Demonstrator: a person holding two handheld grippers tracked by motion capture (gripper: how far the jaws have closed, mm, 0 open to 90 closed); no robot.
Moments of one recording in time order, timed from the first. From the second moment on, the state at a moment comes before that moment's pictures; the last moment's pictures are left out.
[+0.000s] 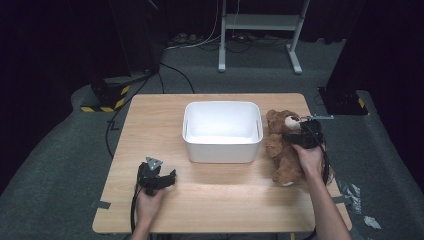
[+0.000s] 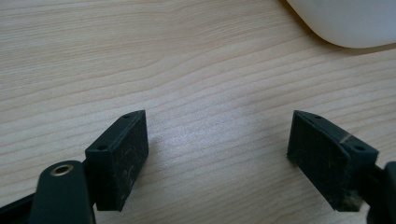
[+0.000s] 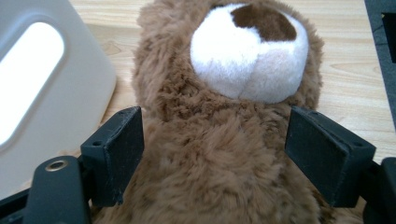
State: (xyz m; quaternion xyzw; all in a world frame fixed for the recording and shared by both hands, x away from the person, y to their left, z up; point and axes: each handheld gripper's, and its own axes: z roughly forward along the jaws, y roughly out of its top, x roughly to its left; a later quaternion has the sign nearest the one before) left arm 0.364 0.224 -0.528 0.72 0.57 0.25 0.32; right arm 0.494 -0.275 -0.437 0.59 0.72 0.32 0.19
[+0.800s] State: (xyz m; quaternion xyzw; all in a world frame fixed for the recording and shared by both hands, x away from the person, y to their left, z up) left arm 0.364 0.224 -0.528 0.72 0.57 0.25 0.32; right arm 0.503 -0.259 -0.463 0.58 0.75 0.28 0.17
